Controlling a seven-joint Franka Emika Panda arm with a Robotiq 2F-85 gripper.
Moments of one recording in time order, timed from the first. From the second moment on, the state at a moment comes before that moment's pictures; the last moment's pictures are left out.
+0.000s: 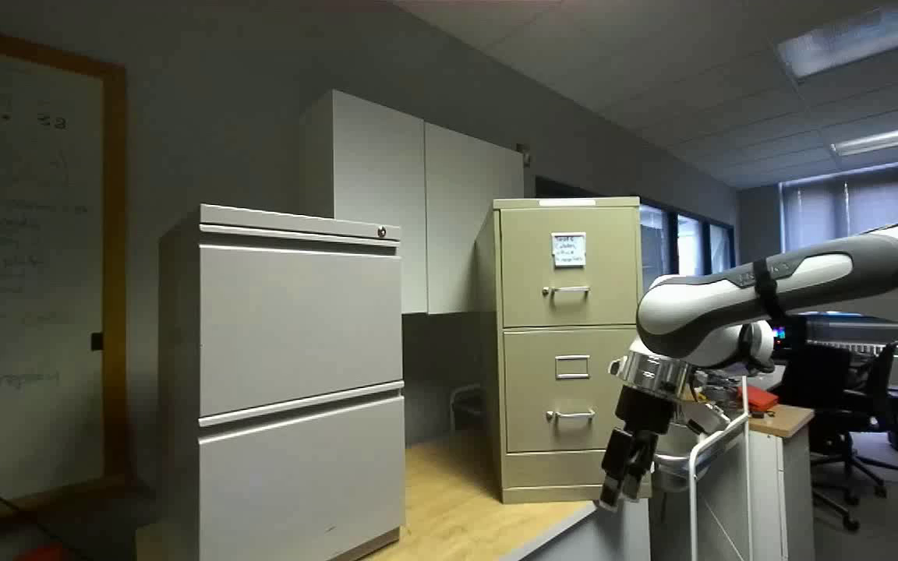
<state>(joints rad) 0.07 -0.58 -0.31 -2.46 0.17 2.00 -0.47</state>
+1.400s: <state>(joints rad) 0.02 -0.56 -0.33 -2.43 0.18 2.02 -0.50</state>
